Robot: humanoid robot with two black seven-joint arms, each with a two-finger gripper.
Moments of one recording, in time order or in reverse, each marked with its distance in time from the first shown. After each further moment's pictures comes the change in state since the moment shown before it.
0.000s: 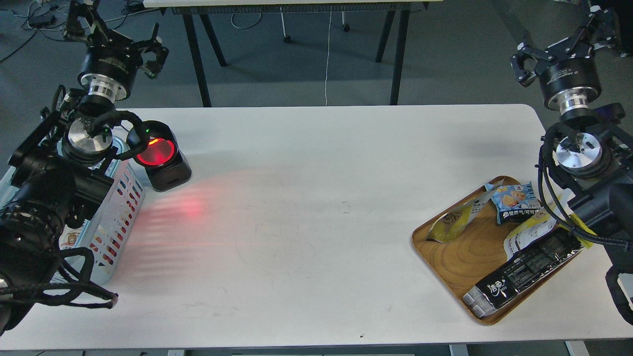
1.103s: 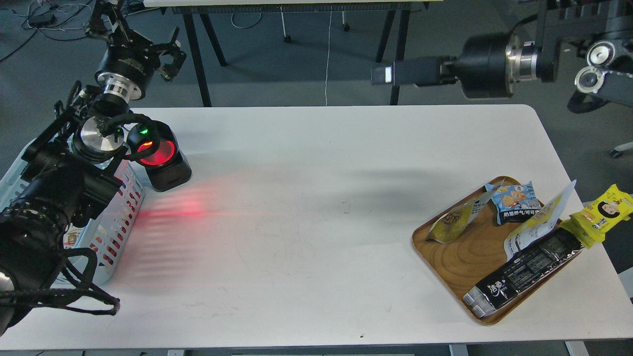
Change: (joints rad) left arm -0.029 -0.014 0.094 -0.007 0.005 0.000 0.001; right arm 0.946 -0.310 -1.267 0.811 -1.183 -0.163 0.000
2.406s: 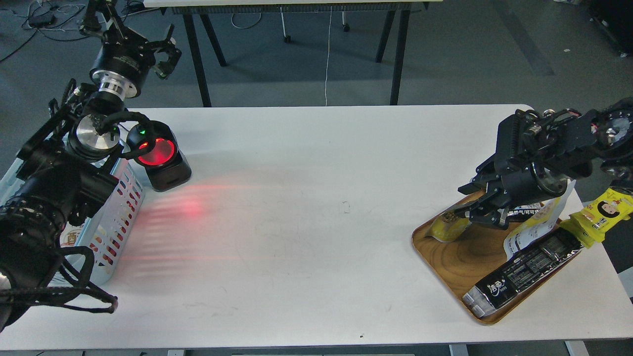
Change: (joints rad) left arm -0.001 0.006 0.001 0.011 0.005 0.000 -0.005; right arm -0.070 0.058 -0.425 0.000 -0.745 -0.294 0.000
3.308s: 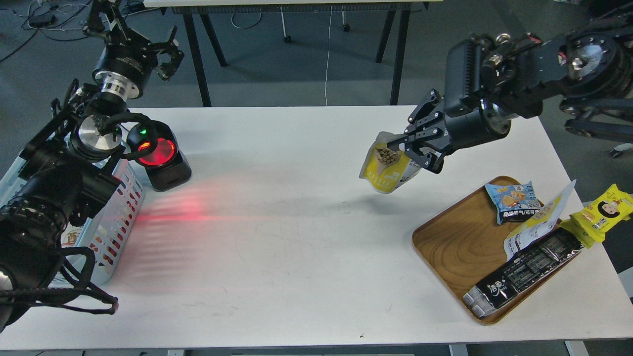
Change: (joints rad) left arm -0.002 -0.002 0.019 0.001 0.000 0.000 -0.001; right arm 0.175 0.096 0.209 0.046 0.022 0.008 0.000
